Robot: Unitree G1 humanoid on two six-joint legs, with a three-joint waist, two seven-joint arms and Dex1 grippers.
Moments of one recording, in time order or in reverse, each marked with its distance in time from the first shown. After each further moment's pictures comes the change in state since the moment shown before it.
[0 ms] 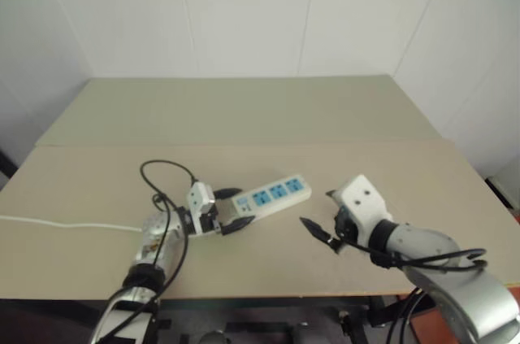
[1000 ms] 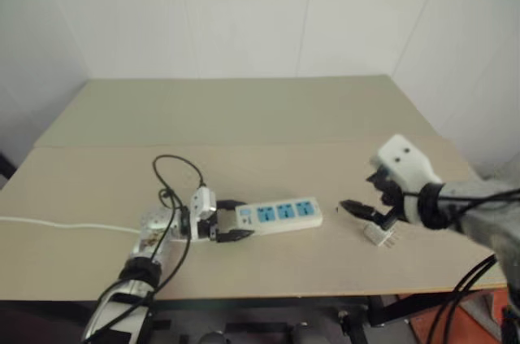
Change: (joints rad) left arm -0.072 0.047 -0.075 0.073 -0.007 -0.045 -0.257; right arm -0.438 -0.339 -0.178 0.206 0.260 0.546 0.187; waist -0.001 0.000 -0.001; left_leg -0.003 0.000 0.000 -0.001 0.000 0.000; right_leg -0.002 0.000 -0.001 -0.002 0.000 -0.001
